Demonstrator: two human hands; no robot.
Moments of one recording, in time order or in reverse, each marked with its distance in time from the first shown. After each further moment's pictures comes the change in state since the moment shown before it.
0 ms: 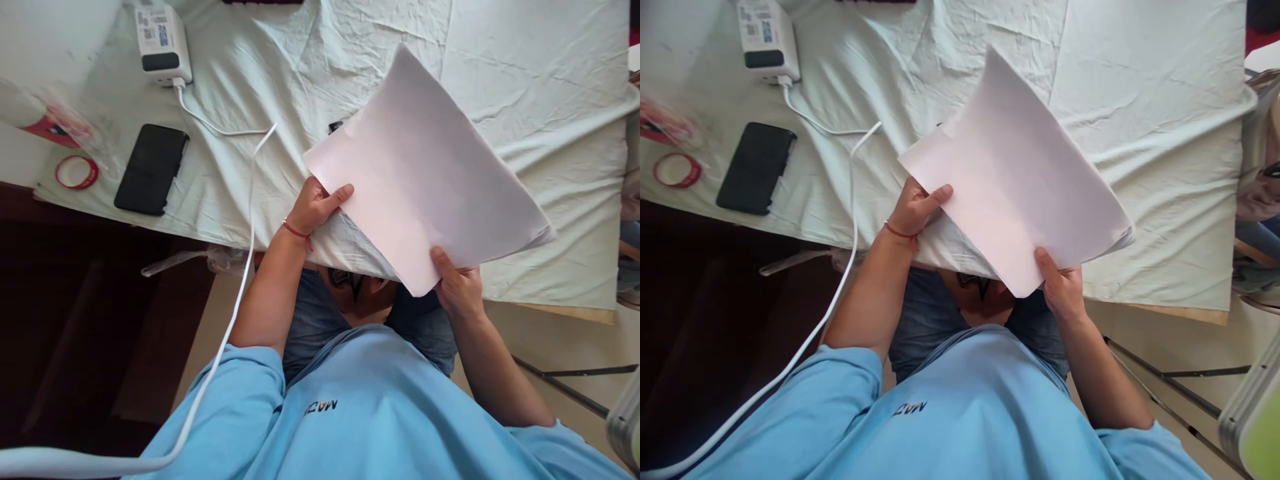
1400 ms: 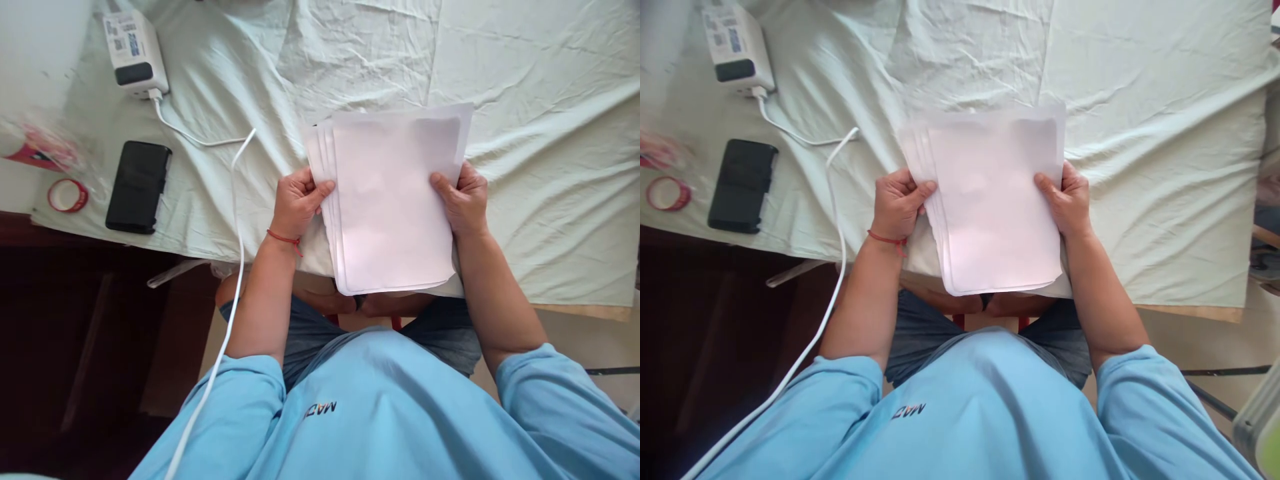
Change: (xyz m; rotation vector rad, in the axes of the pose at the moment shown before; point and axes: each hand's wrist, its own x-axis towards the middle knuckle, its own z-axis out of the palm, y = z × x) left_hand 0.007 -0.006 -0.005 -0.123 0.151 -0.098; right_hand 0.175 -0.007 0.017 -0.242 -0.352 -0.462
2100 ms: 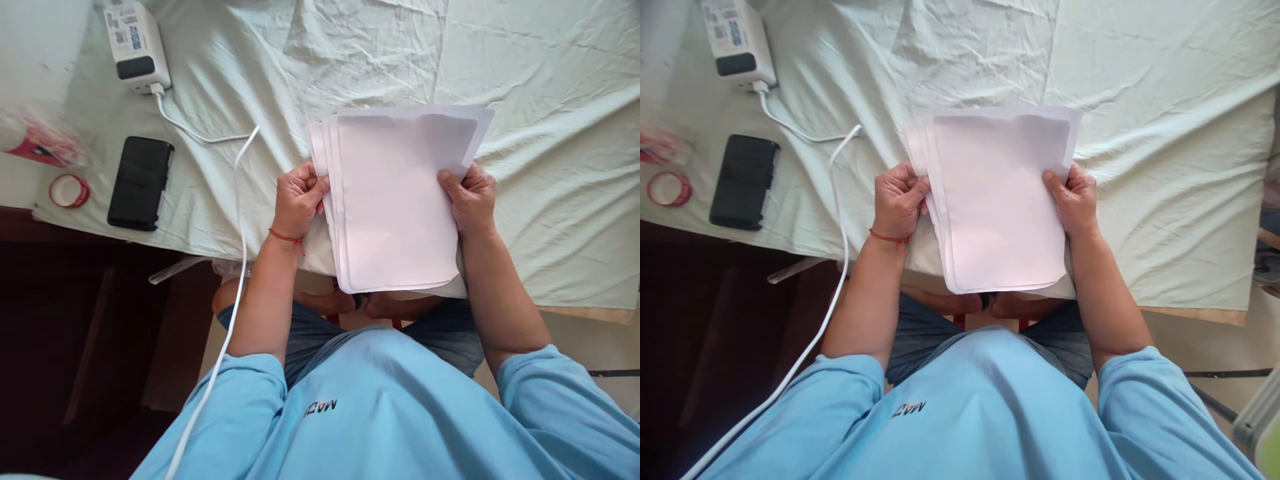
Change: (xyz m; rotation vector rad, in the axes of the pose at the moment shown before) left_hand 0.001 -0.006 -0.002 -0.048 0.040 0.017; right_hand 0.003 -0.002 0.001 0.015 0.063 0.021
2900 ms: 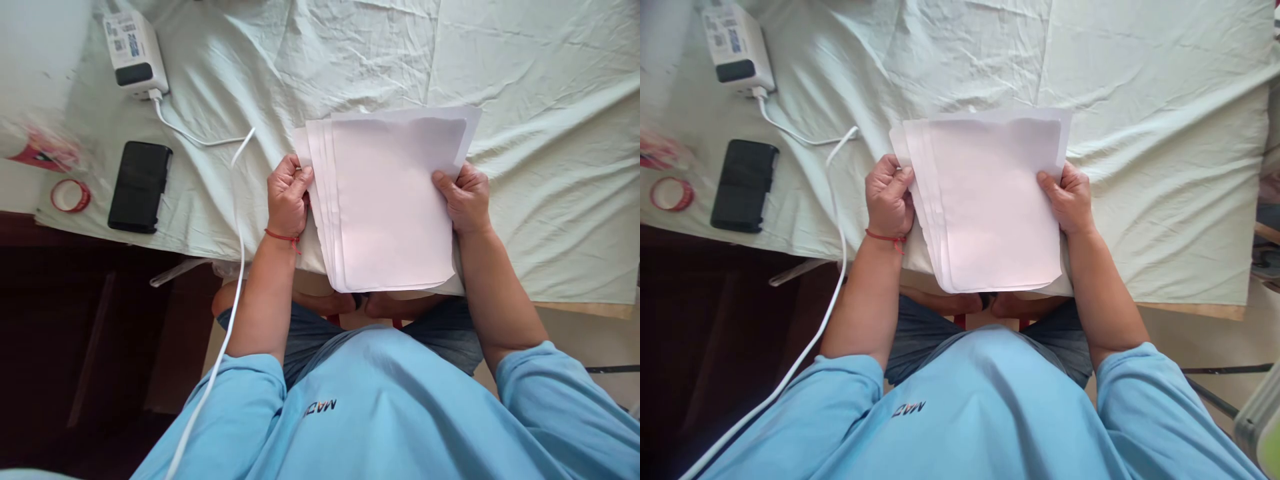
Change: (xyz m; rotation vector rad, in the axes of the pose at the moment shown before) left_hand 0.005 -0.007 0.001 -0.062 0.161 0.033; right_hand -0.001 -0.001 -0.005 -0.020 -0.075 0.038
